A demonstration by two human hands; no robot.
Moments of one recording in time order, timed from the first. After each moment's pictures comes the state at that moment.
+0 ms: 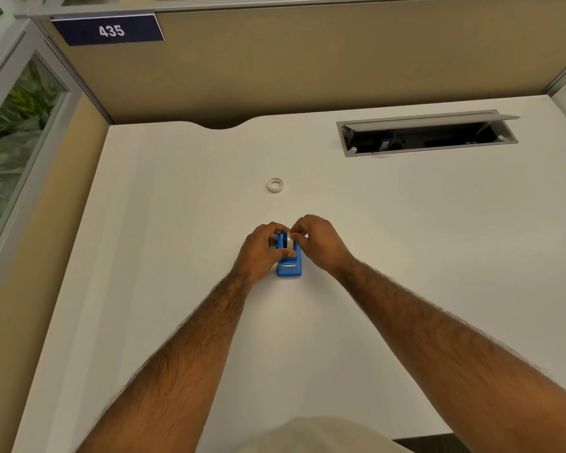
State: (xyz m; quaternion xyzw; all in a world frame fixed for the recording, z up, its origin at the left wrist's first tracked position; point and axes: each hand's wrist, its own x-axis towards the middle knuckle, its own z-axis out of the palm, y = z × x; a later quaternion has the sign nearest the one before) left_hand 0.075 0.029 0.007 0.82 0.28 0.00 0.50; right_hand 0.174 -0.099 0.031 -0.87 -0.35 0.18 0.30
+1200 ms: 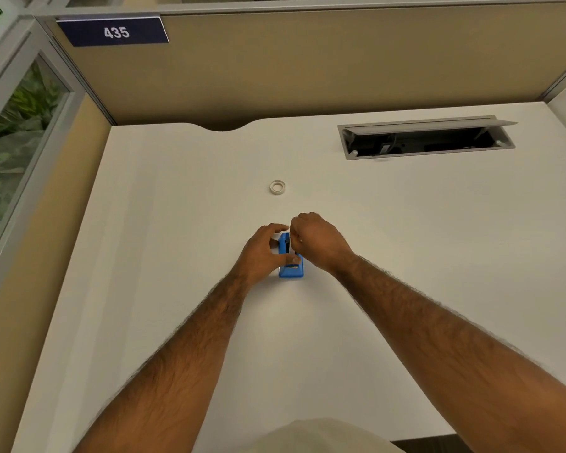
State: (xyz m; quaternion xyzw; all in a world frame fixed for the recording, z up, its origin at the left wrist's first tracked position) left_hand 0.066 0.033 0.014 0.82 0.25 -0.02 0.52; right_hand 0.169 -0.088 0.053 -0.87 -0.46 0.10 0.12
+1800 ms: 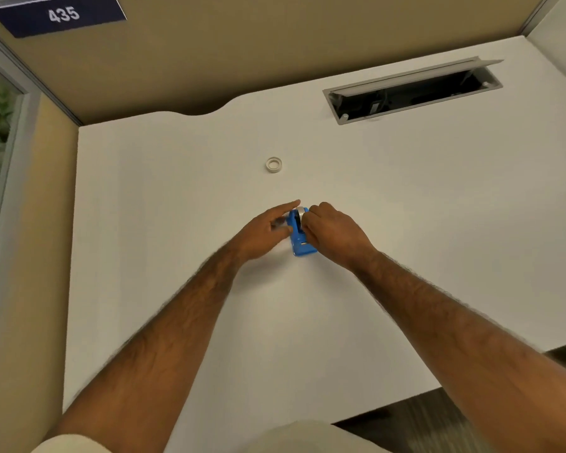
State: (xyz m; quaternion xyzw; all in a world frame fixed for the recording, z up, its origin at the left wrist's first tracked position) left_hand 0.064 0.076 0.018 0.83 0.10 -0.13 0.53; right_hand 0.131 -0.105 0.028 -0.89 -0.44 0.00 0.10
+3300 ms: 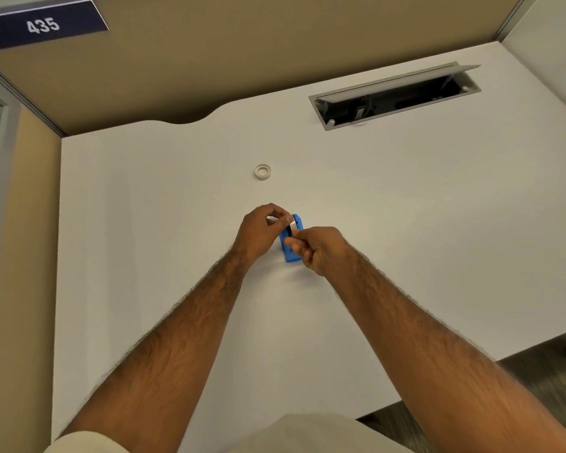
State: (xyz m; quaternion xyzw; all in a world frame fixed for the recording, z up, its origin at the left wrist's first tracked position) left_hand 0.088 0.061 0.014 0.84 0.19 -0.04 0.51; right_hand 0.116 -0.076 0.059 -0.62 0.32 0.40 0.59
